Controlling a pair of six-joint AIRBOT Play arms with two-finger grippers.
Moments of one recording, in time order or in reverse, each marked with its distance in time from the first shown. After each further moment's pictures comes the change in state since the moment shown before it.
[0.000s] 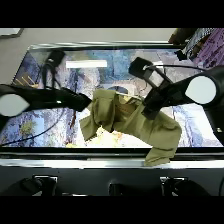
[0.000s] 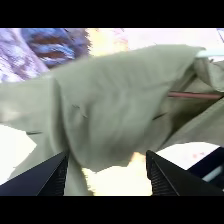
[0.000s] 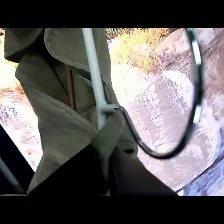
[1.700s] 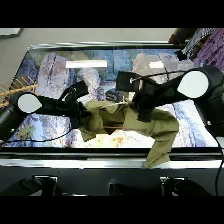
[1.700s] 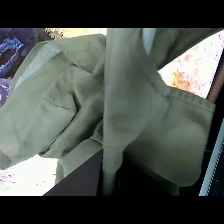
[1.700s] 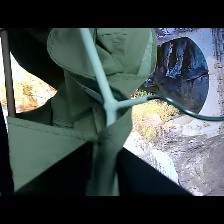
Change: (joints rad) left arm 0.081 -0.072 -0.159 -0.248 -0.008 0.926; right arm -0.002 -0.043 0.001 0.223 -0.020 -0.377
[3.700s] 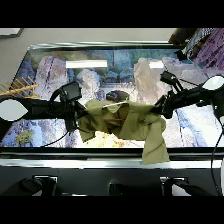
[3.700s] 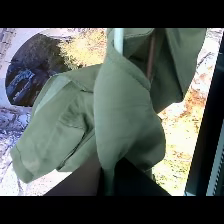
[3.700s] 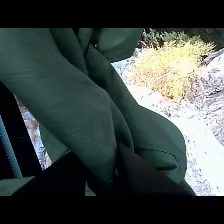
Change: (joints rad) left arm -0.046 0.115 0.000 -0.008 0.002 0.058; right arm -0.564 -0.154 -0.233 0.408 0.078 -0.278
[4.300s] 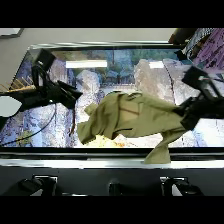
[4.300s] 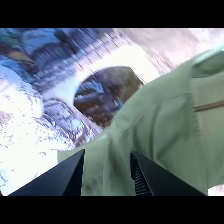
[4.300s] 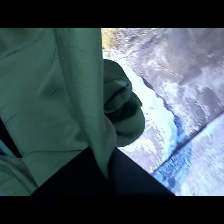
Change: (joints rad) left arm 0.108 0.003 0.000 0.069 0.303 -0.584; right arm -0.002 0.476 0.000 -0.344 0.011 0.334
